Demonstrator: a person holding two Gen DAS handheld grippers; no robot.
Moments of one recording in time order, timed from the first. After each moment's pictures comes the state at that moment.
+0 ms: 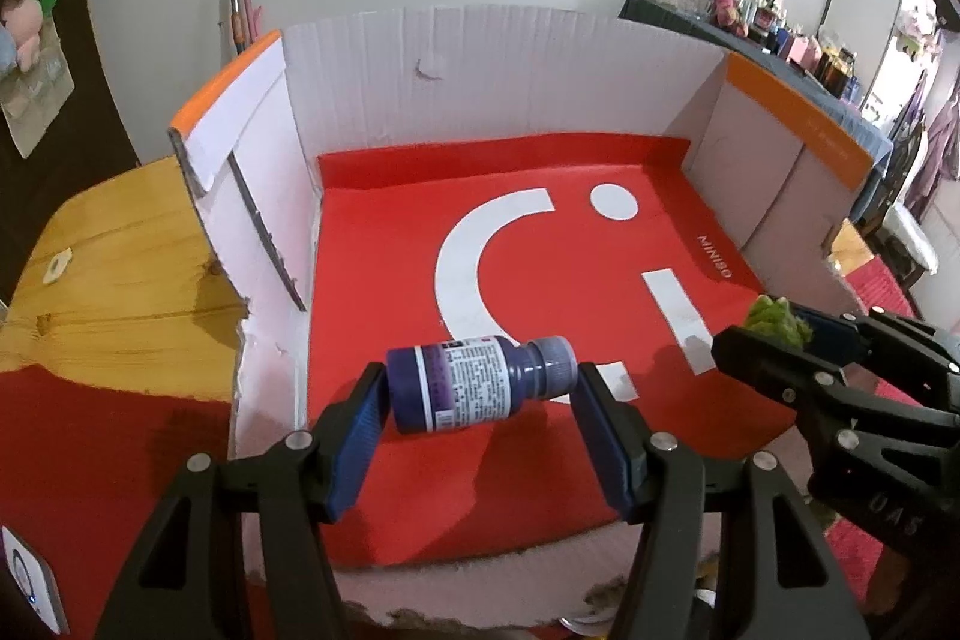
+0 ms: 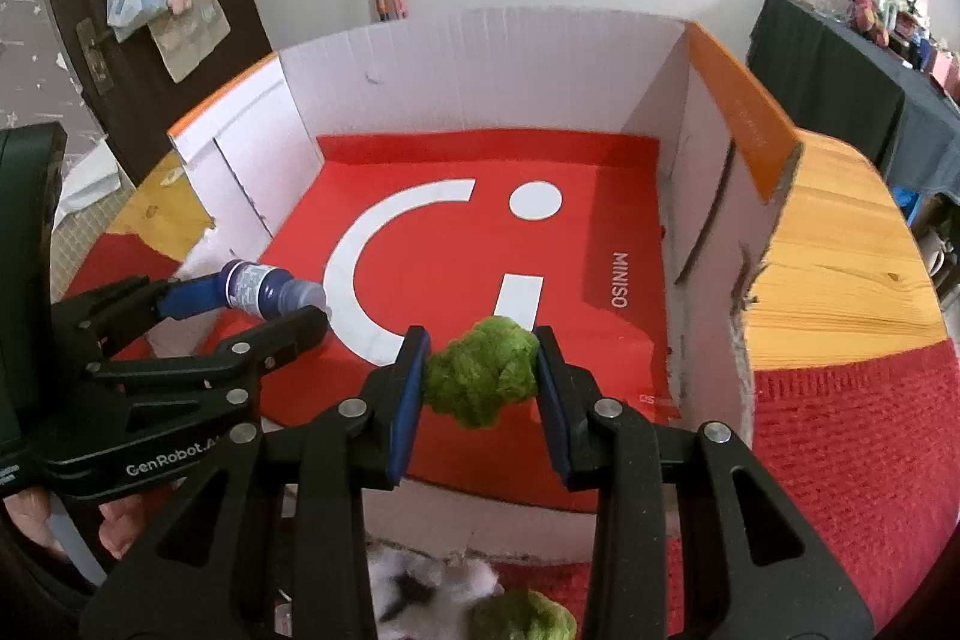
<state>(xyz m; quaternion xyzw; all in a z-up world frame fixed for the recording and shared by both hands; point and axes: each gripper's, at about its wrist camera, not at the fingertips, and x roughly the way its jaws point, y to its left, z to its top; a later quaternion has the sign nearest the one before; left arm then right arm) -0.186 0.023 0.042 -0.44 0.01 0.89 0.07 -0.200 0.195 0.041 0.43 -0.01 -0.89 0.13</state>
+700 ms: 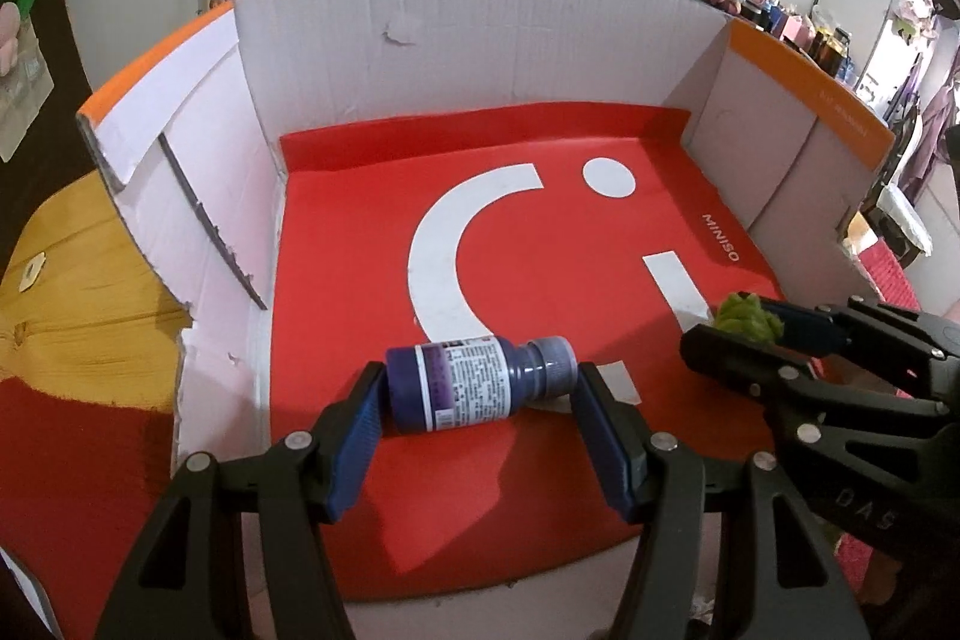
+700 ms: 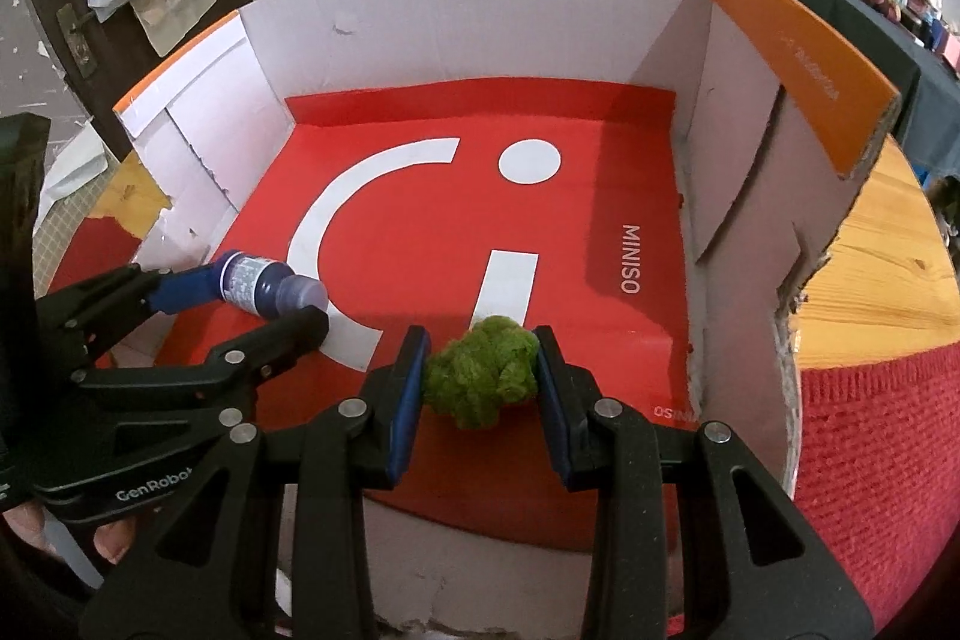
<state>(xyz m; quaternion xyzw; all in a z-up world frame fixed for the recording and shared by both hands) -0.198 0.027 0.029 -0.46 0.01 0.88 0.08 -0.217 0.198 0.023 0.47 0.00 -0.87 0.13</state>
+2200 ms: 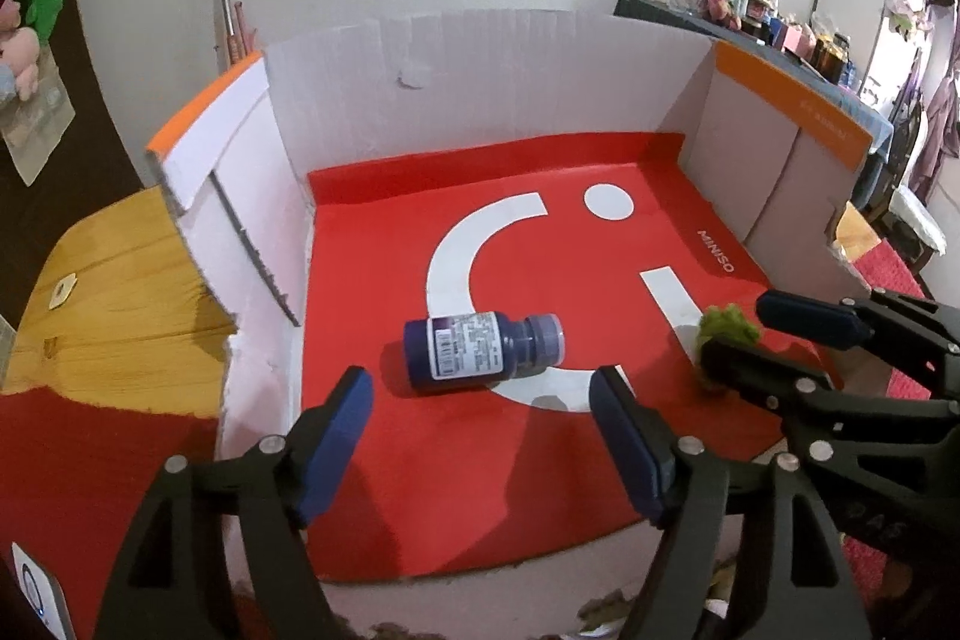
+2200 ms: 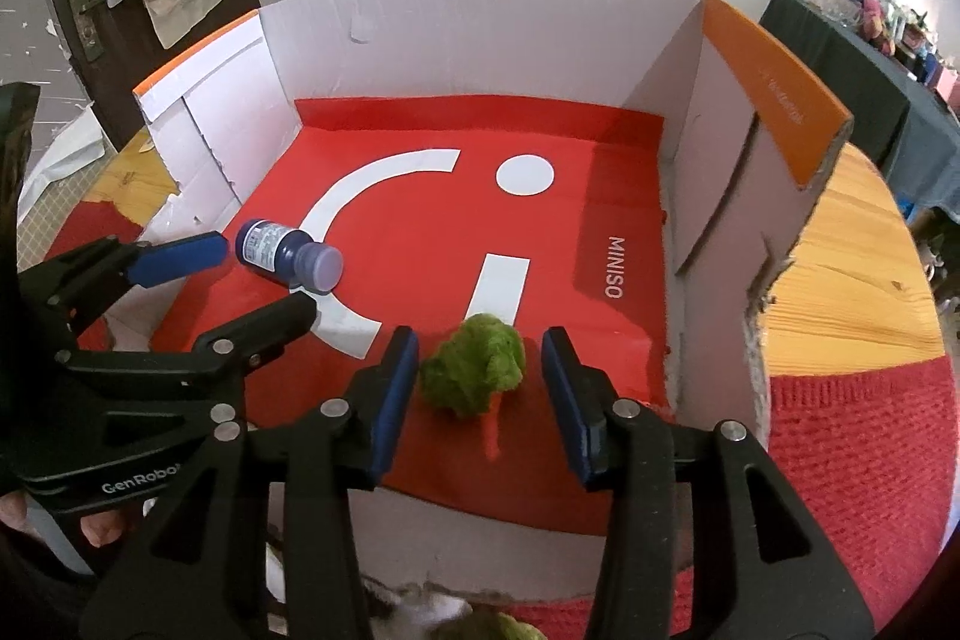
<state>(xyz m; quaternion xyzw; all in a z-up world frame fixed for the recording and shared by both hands) -0.186 0.027 0.041 -0.43 0.02 0.90 0.07 -0.198 0.198 0.035 0.44 0.03 -0.89 0.13</state>
